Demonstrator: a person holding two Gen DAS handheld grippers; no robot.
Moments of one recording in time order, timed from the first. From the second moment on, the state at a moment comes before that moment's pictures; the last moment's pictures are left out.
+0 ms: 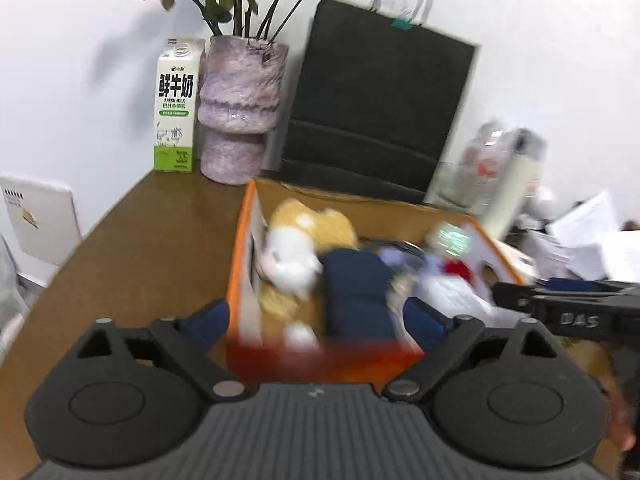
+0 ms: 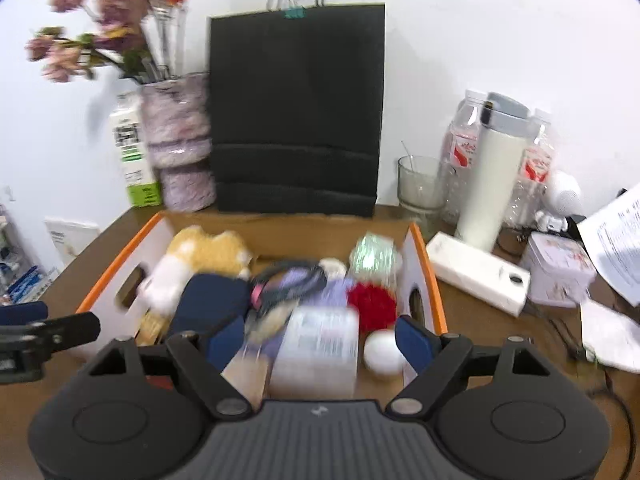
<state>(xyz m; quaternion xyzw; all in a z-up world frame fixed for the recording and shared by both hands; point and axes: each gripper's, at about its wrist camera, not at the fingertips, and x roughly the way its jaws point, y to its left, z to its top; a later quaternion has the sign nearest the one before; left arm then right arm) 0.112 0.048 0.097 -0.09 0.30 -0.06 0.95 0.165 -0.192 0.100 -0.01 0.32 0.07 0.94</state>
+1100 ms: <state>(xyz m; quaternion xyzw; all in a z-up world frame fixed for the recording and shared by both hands) -0.074 0.030 0.022 -0.04 0.28 -0.03 0.96 -0.073 -0.229 0.016 0.05 0.27 0.10 0.96</state>
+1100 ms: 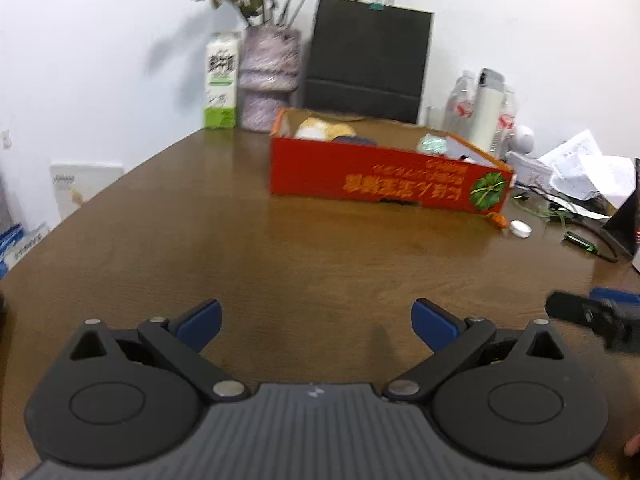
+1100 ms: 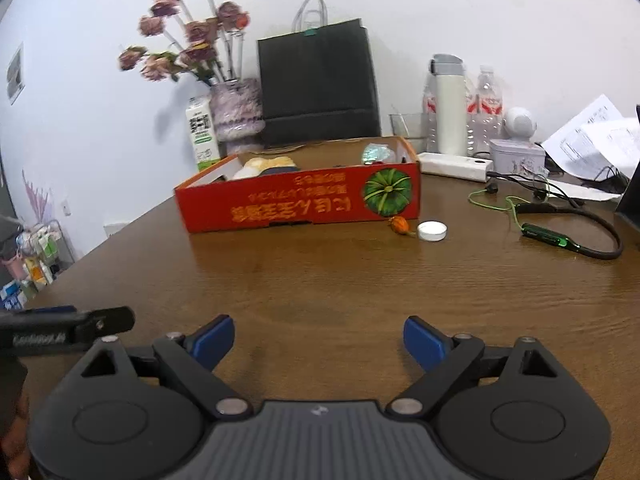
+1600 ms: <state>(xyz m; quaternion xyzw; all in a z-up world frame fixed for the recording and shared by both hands) 0.056 -0.085 0.039 -0.03 0.32 -0.18 0.93 0.087 -0.291 0.016 0.00 0.30 0.06 0.95</state>
